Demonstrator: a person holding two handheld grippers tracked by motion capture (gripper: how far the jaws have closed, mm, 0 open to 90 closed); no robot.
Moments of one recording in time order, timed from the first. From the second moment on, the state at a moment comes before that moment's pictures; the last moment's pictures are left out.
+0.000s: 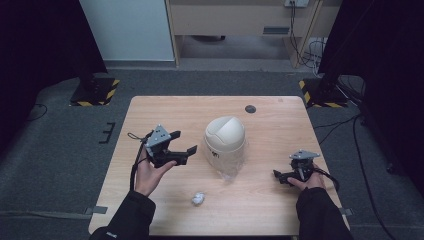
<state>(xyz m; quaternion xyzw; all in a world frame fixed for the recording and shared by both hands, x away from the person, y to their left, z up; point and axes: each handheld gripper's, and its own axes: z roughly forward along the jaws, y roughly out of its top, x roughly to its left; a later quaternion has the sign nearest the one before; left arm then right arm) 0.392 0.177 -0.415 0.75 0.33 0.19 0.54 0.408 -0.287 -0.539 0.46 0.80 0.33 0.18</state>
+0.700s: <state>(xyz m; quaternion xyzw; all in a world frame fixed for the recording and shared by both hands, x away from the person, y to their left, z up) 0.409 0.132 -0.406 0.77 0.29 0.17 0.54 0.408 -0.287 -0.539 0.46 0.80 0.33 0.18</state>
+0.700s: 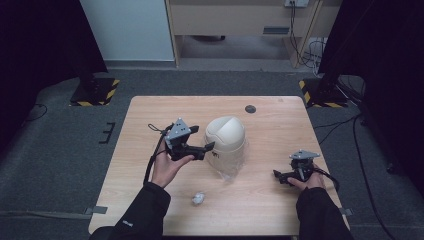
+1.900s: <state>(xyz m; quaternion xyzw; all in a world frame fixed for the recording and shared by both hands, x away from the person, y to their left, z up) 0.428 0.097 -0.418 0.80 0.27 0.15 0.52 0.408 -0.287 -0.539 0.46 0.80 0.33 0.18</state>
